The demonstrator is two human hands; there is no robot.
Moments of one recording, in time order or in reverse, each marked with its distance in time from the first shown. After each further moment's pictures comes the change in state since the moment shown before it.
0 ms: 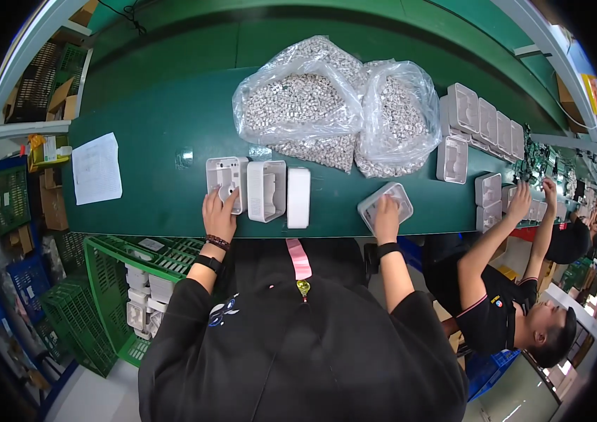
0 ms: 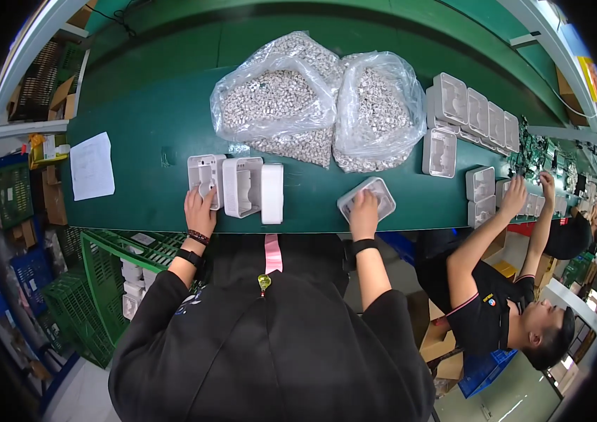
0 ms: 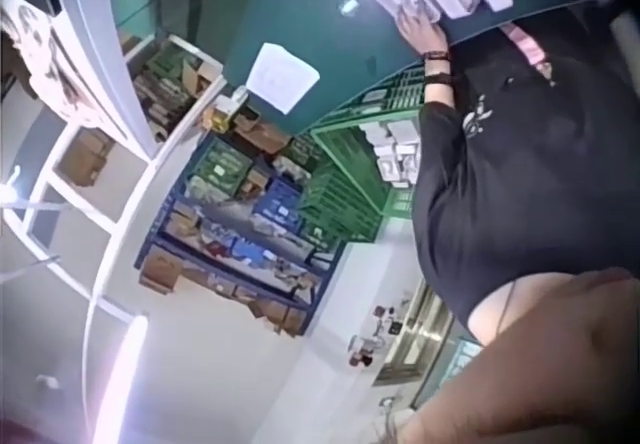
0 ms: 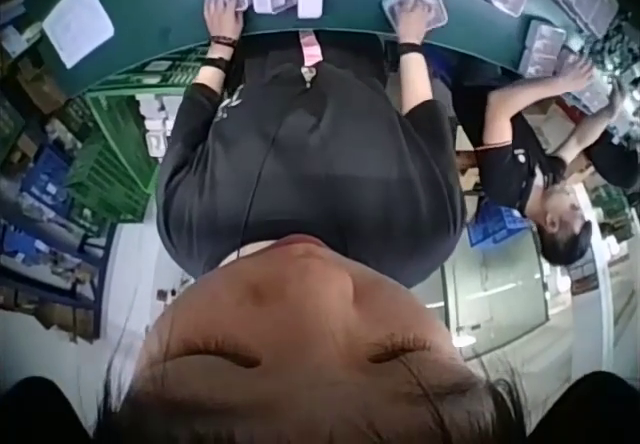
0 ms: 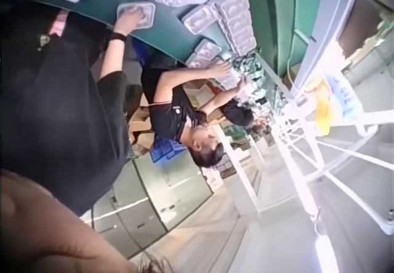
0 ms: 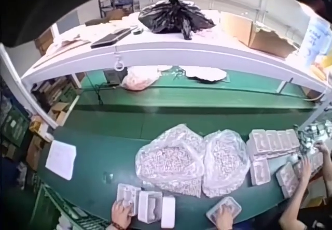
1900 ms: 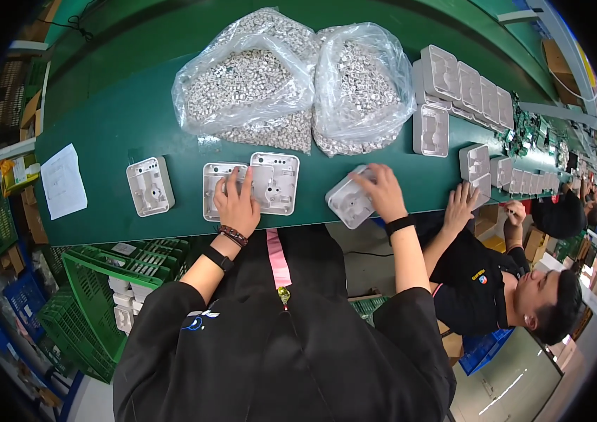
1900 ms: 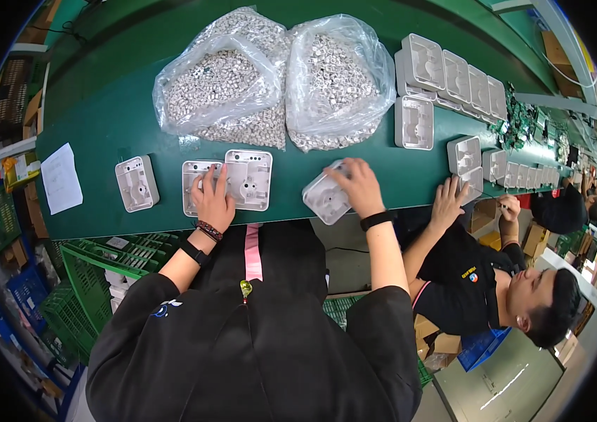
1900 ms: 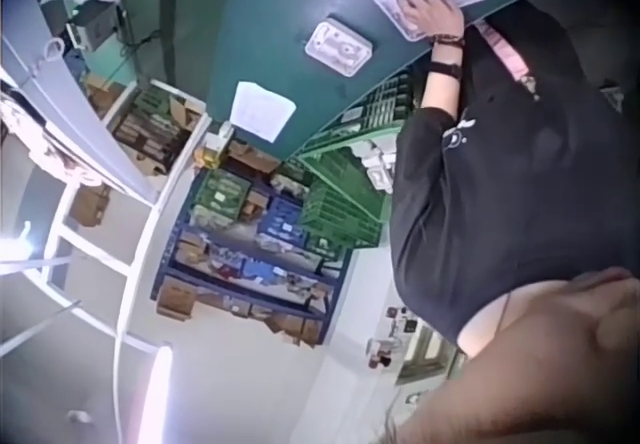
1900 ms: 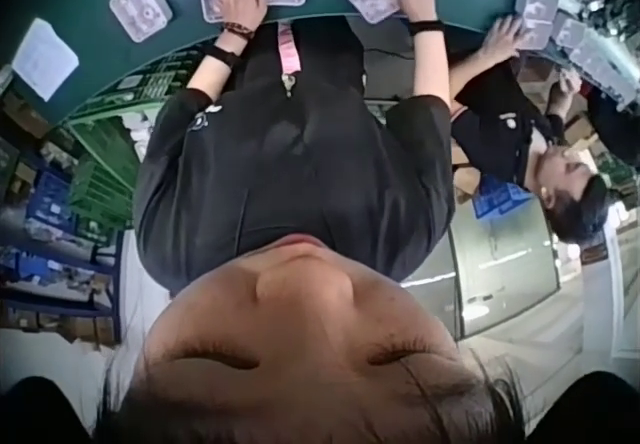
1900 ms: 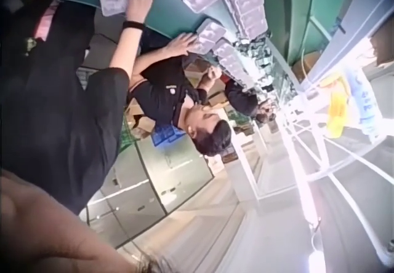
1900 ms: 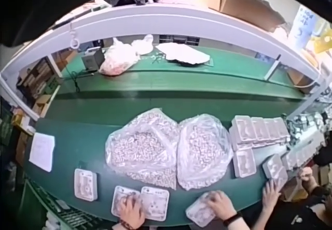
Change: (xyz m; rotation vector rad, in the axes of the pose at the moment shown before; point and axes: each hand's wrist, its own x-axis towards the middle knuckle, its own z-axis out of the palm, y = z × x) left_hand 0.029 0.140 0.033 -0.014 -0.073 0.043; right_hand 0.042 0.047 -0.068 -0.062 -0.218 -0.527
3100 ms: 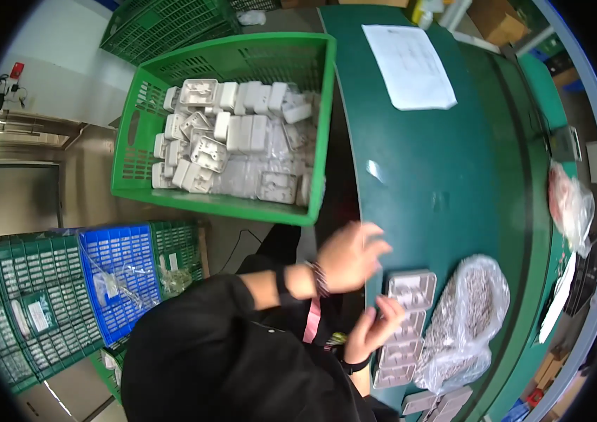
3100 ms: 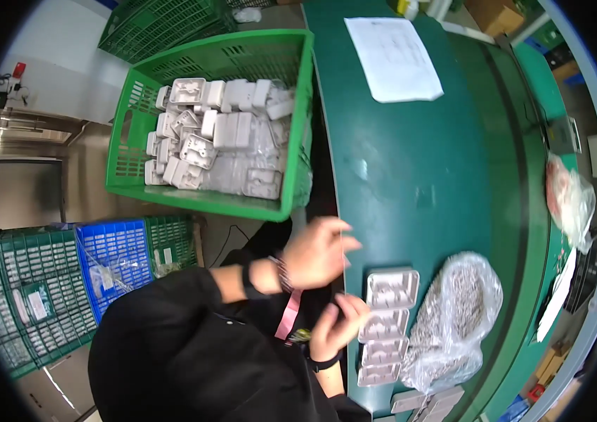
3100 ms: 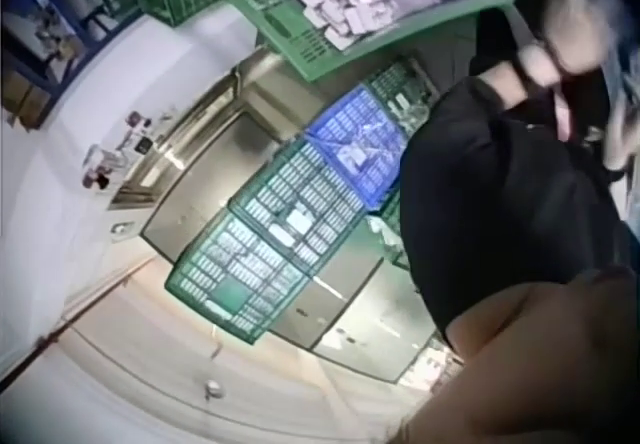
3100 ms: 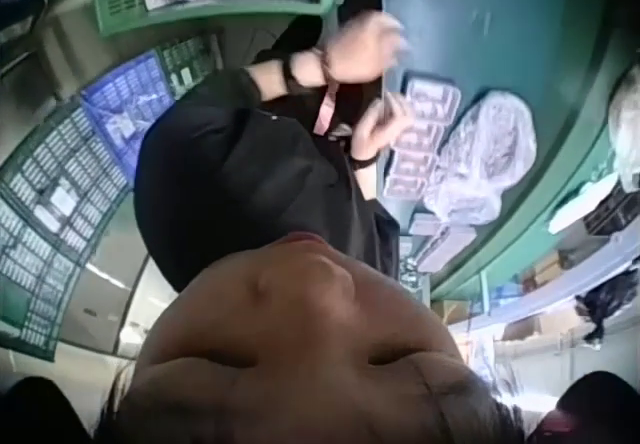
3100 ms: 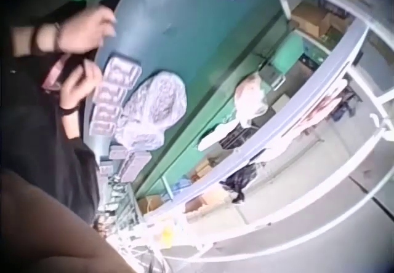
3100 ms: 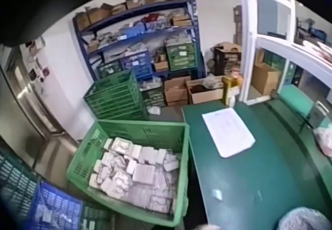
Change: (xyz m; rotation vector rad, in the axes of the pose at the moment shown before) left_hand -0.156 -0.113 -0.112 -0.466 0.649 -0.650; right_hand 0.011 -0.388 0.029 0.684 -0.192 -0.658
